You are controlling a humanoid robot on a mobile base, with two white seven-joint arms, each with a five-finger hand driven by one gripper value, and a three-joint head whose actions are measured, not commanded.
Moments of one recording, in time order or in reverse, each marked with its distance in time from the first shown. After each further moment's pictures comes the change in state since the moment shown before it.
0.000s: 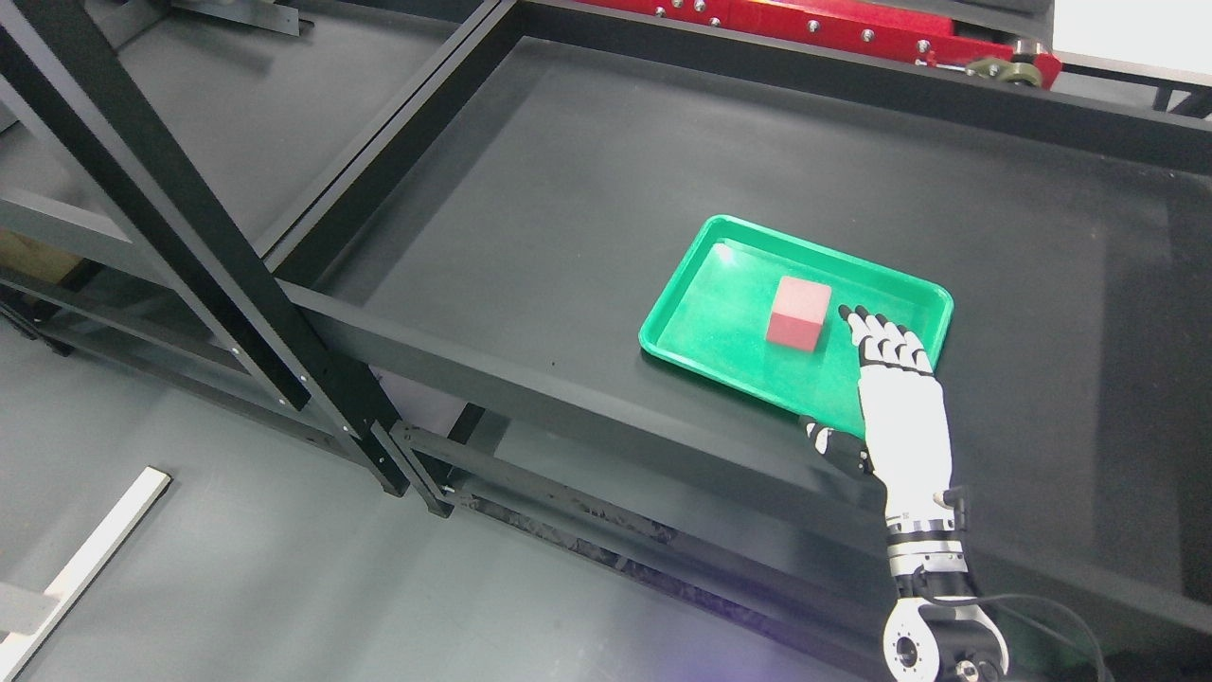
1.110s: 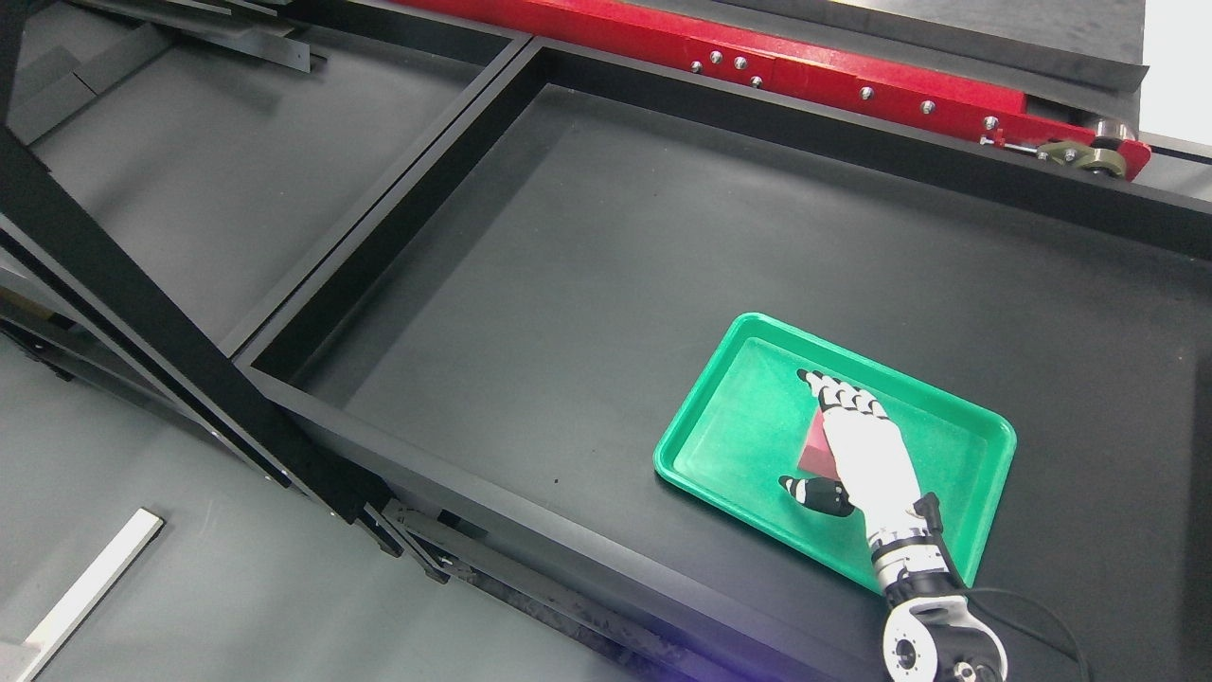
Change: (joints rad) left arm 0.000 0.000 0.000 0.000 0.000 0.000 0.000; right arm 0.008 0.000 -0.007 0.034 -0.001 0.040 0.265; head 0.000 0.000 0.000
